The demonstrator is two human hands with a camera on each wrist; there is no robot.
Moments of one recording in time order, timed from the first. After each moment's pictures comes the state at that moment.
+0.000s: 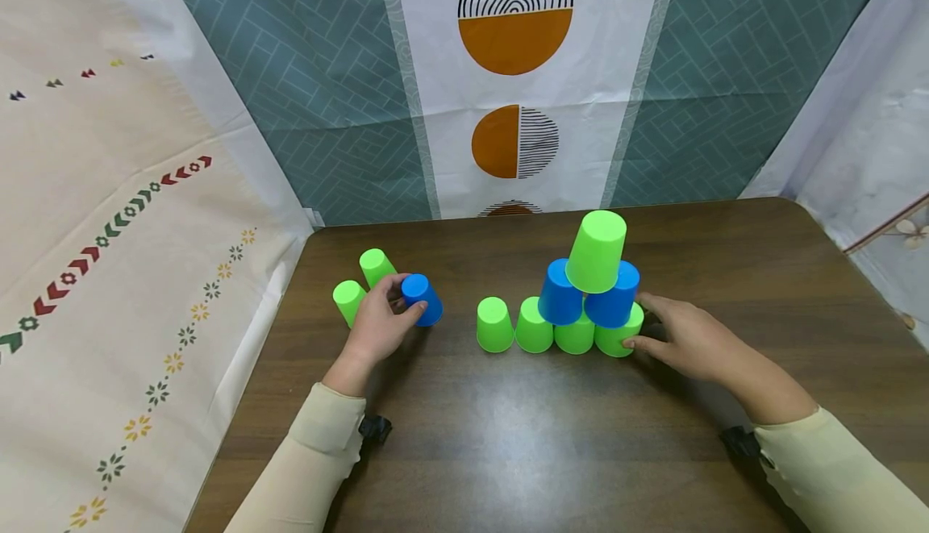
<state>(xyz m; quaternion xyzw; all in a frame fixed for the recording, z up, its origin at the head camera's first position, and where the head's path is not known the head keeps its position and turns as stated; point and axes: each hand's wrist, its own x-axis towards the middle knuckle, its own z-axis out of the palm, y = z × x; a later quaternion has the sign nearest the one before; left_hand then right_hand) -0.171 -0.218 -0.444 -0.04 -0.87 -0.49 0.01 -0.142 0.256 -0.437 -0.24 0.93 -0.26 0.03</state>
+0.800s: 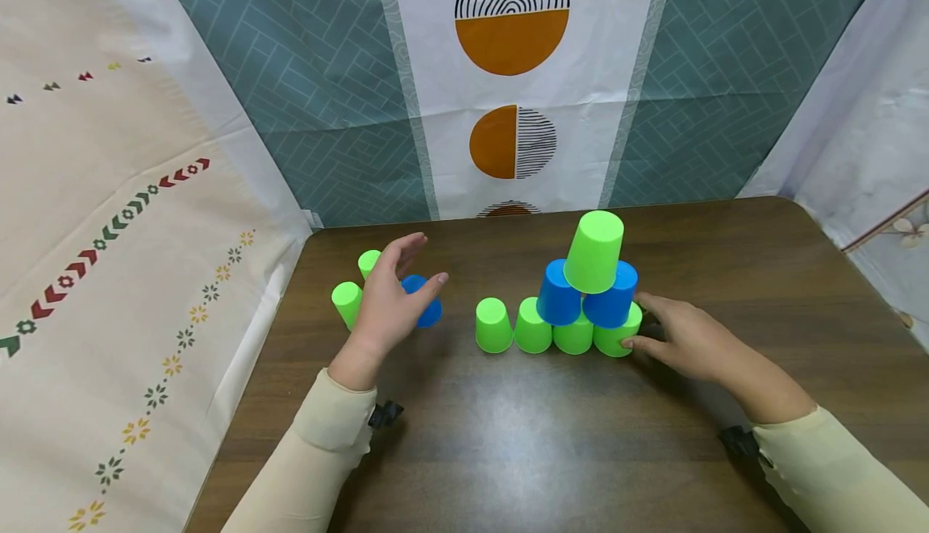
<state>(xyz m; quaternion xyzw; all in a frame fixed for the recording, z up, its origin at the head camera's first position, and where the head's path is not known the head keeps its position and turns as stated) -0.166 -0.179 -0.385 -0.12 -0.84 -0.52 0.10 -0.141 0.256 -0.437 -0.24 0.93 -0.26 0.03</state>
